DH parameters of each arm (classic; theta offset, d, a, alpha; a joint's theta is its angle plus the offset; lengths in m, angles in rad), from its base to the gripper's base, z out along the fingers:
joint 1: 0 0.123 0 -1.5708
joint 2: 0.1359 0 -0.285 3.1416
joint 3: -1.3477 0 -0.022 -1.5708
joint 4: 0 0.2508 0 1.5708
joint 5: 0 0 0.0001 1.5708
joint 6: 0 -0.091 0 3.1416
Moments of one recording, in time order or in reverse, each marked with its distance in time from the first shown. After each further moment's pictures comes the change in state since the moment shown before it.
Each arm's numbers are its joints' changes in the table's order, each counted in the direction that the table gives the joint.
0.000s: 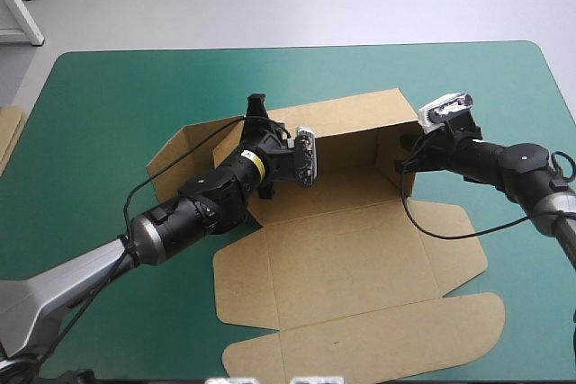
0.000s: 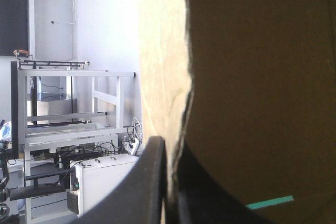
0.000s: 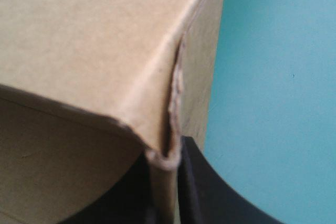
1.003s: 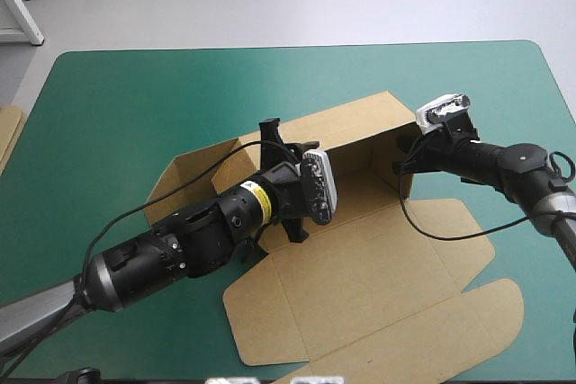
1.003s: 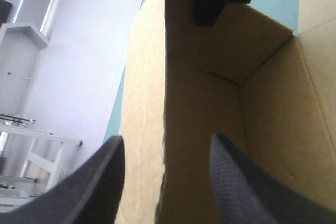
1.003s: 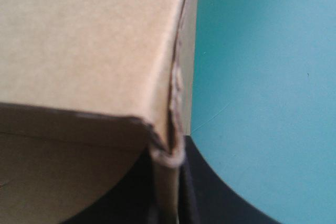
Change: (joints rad) left arm -0.195 -0.172 -0.005 -0.297 0.019 0.002; right arm 0.001 0.001 -0.003 0.000 -0.015 -0.017
